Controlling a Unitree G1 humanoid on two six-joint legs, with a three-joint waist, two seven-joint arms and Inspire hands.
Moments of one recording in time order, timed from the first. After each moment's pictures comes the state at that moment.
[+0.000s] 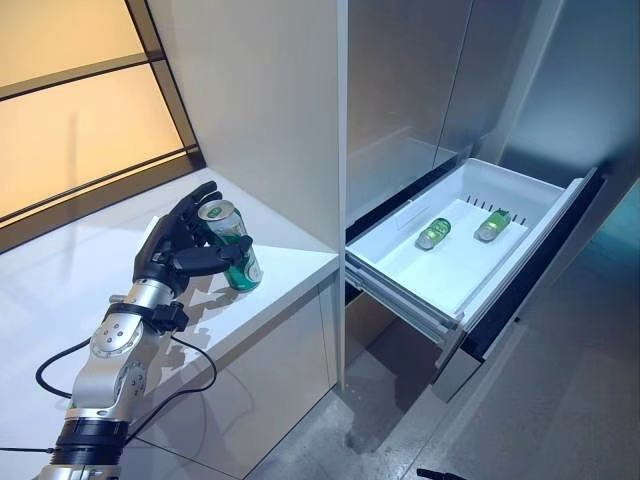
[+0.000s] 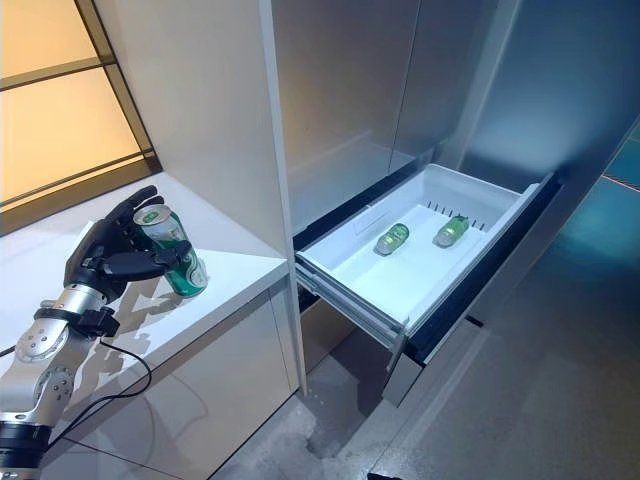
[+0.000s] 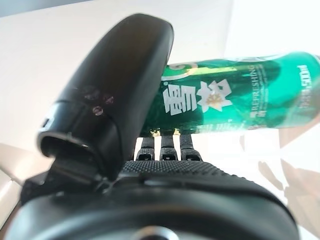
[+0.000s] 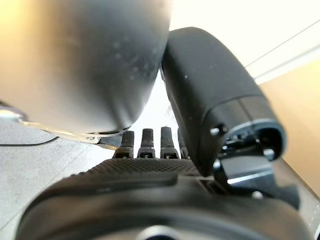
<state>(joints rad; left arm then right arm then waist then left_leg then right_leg) -0.13 0.64 0.09 0.04 -0.63 0.01 -0.09 0.05 -0.27 0.16 1.17 0.24 0.08 0.26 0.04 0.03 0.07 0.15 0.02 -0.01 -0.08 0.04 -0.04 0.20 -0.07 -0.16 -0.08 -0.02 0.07</state>
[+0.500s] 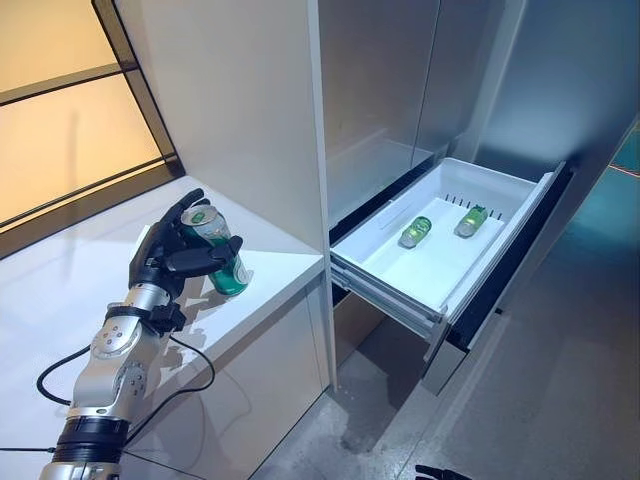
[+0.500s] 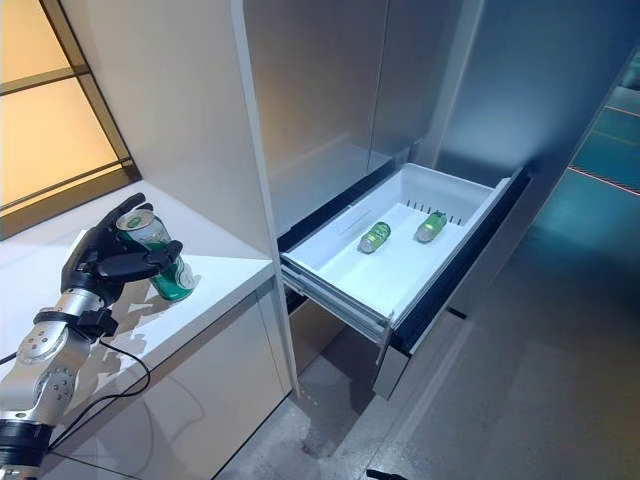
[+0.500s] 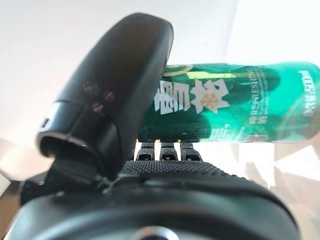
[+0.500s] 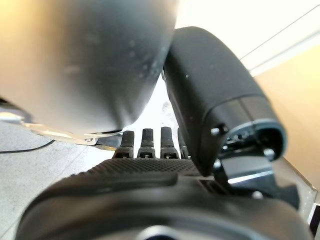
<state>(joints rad) -0.15 0.64 0.08 0.13 -0.68 0.01 -0.05 0.04 -0.26 0.16 1.18 0.24 0.05 0.26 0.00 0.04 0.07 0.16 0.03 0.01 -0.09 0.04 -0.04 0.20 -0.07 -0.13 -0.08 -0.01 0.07</state>
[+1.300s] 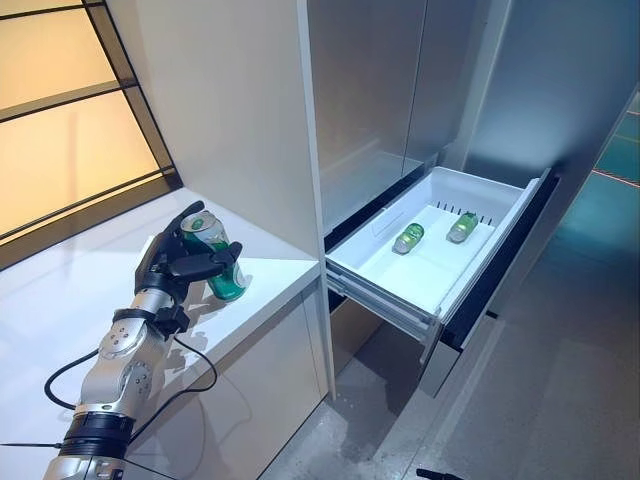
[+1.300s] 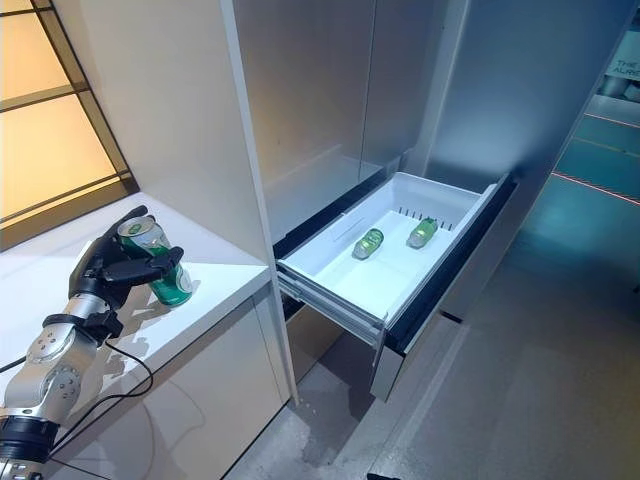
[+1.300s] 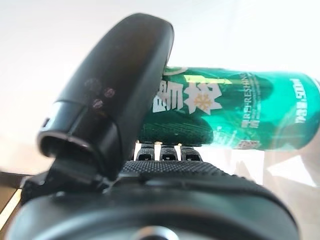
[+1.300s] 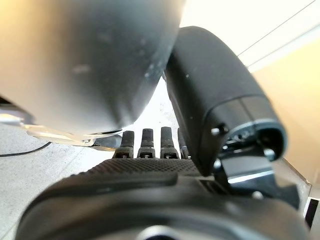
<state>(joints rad) -0.16 0.64 0.05 0.18 -0.74 0.01 -0.03 0.04 -0.26 0.16 1.22 0.24 0.03 0.26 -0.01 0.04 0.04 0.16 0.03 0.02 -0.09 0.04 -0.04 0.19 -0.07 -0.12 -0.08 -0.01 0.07</state>
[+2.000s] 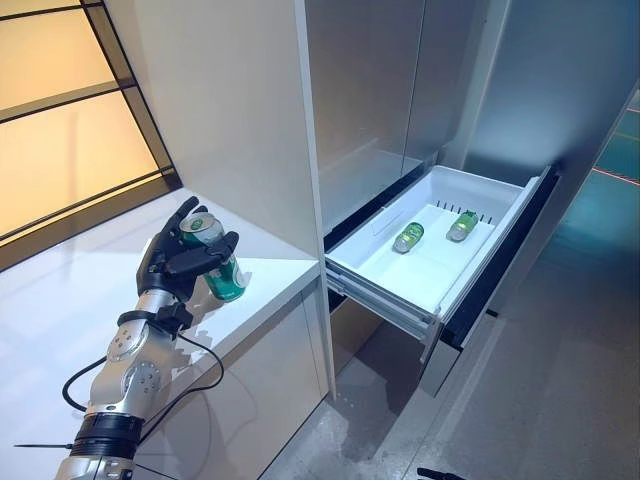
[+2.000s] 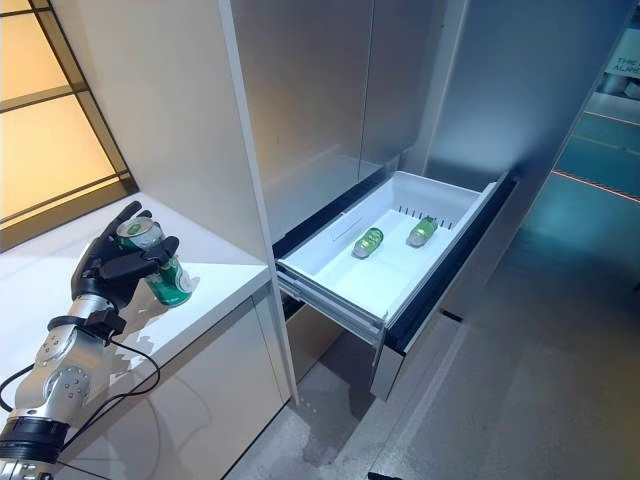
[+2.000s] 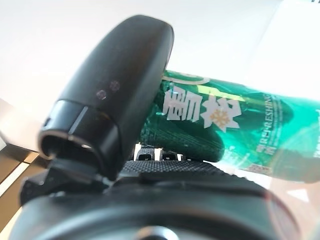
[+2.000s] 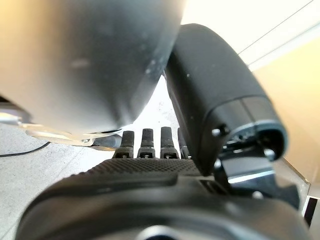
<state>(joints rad) -0.16 0.60 0.05 0.19 -0.87 -0.03 -0.01 0.03 -0.26 0.15 1.25 0.24 0.01 0.26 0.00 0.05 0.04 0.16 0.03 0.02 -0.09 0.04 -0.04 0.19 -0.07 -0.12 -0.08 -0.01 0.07</state>
